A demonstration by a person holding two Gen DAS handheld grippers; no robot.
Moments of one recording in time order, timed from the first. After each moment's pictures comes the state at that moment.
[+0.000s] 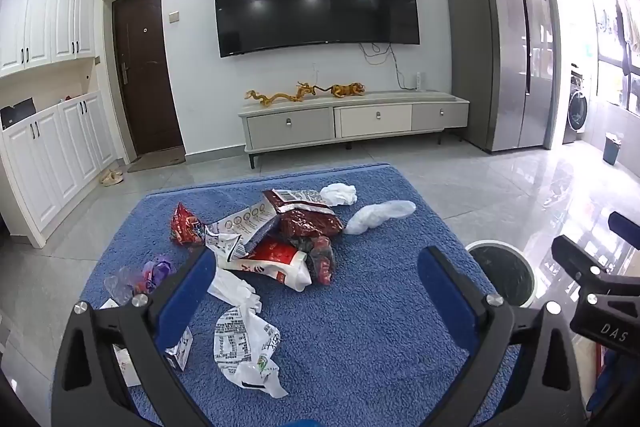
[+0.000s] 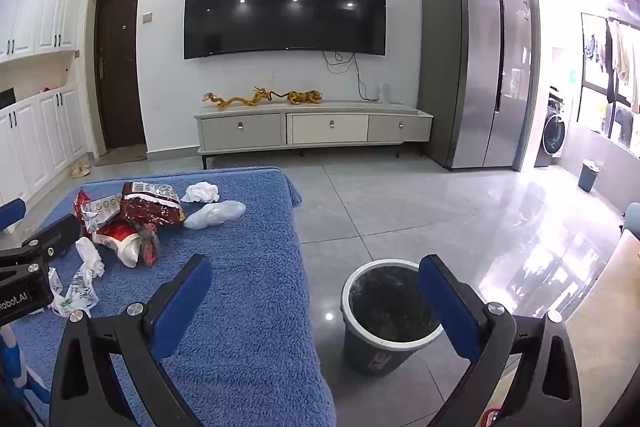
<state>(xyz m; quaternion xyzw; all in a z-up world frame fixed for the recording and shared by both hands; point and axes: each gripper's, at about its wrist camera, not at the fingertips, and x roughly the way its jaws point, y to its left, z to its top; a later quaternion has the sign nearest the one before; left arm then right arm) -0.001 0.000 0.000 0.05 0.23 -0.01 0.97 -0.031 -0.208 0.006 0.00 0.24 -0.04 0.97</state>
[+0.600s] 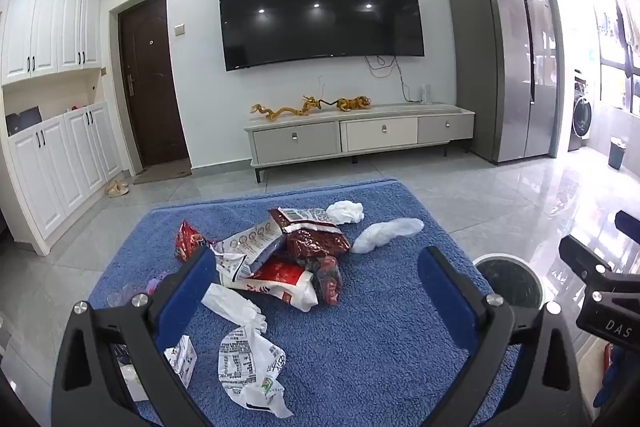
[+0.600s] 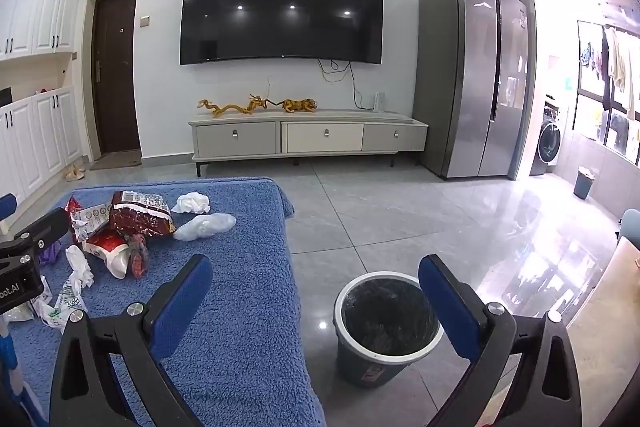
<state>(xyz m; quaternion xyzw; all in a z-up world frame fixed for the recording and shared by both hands) 0.010 0.001 0.003 0.05 0.21 0.00 0.98 -0.019 -0.212 0.008 -0.02 0.22 -0.05 0.97</state>
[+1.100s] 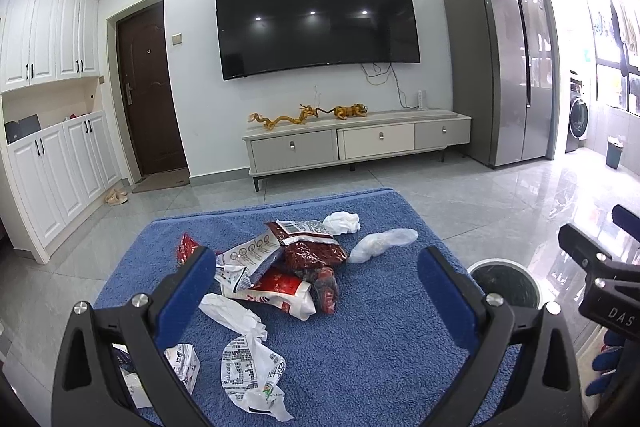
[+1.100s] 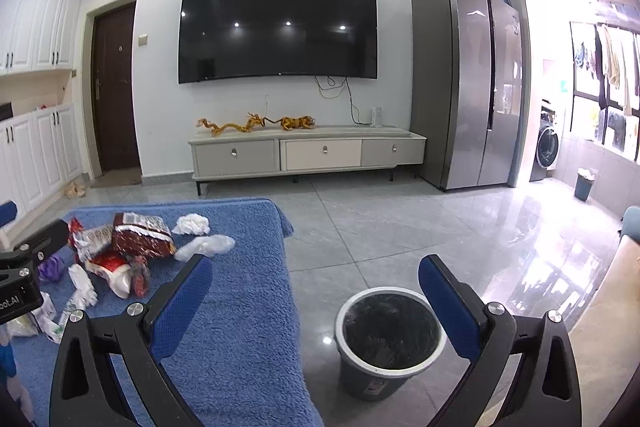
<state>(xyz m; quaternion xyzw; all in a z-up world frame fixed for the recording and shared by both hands) 0.005 -0.001 0.014 0.05 0.20 -0.01 0.98 -0.025 -0.219 0.020 0.00 0.19 -0.04 0.98</state>
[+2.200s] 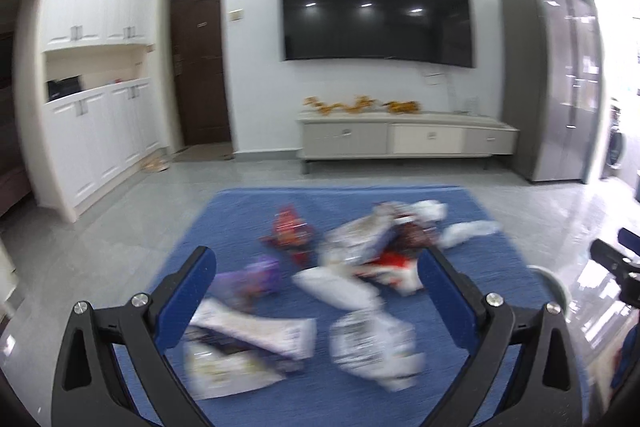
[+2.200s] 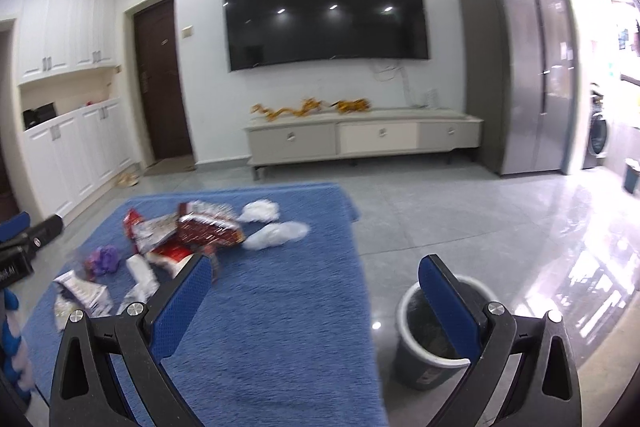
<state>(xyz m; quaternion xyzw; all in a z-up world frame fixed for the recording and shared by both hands) -0.025 0.131 0.012 0.00 0.22 0.09 0.97 -0.010 -0.185 0.018 0.02 0.23 0.07 0.97</state>
